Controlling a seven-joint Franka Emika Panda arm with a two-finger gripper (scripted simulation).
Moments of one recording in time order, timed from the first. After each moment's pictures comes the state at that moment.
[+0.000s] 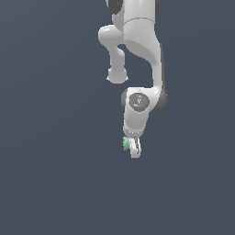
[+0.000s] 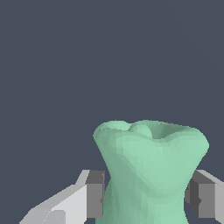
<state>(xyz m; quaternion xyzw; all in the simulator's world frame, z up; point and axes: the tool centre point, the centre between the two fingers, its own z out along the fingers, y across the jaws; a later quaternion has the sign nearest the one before) 0.021 0.069 0.053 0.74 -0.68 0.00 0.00</state>
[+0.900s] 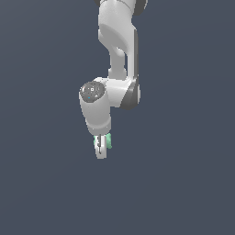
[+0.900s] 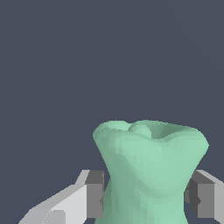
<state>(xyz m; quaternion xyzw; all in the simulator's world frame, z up) 0.045 -0.068 0.113 0.74 -0.68 0.00 0.00</state>
